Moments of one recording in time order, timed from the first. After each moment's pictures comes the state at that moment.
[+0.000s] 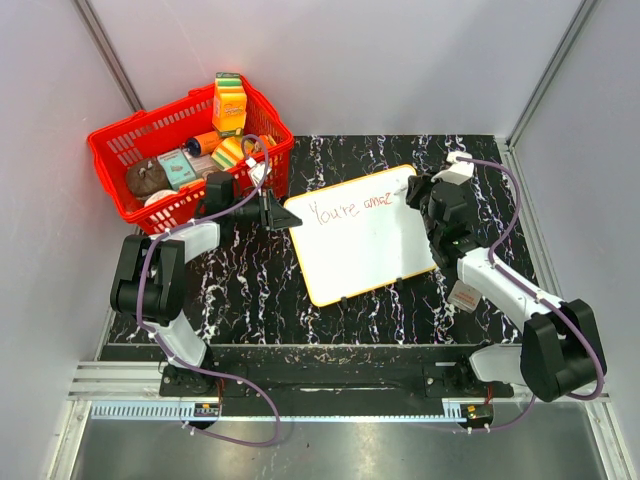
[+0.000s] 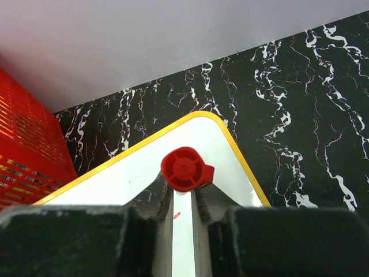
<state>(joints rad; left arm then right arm) -0.16 1.71 0.92 0.34 1.10 -0.32 0.37 1.29 0.80 0.38 0.35 0.42</state>
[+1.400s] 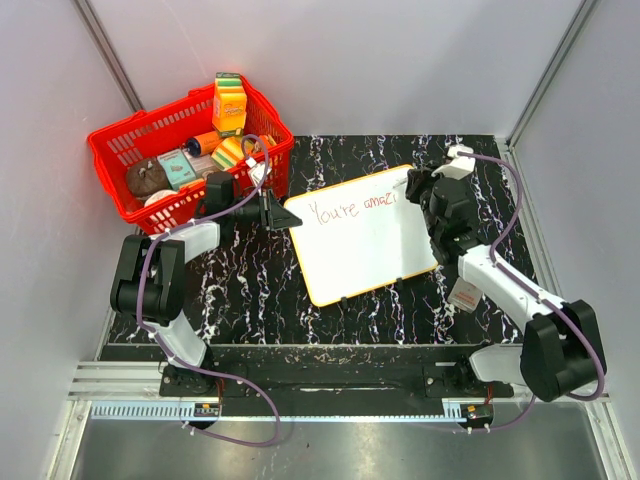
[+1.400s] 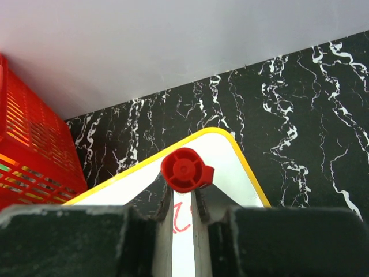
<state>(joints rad) -0.16 1.71 0.92 0.34 1.10 -0.32 0.37 1.28 0.83 0.38 0.33 0.41</state>
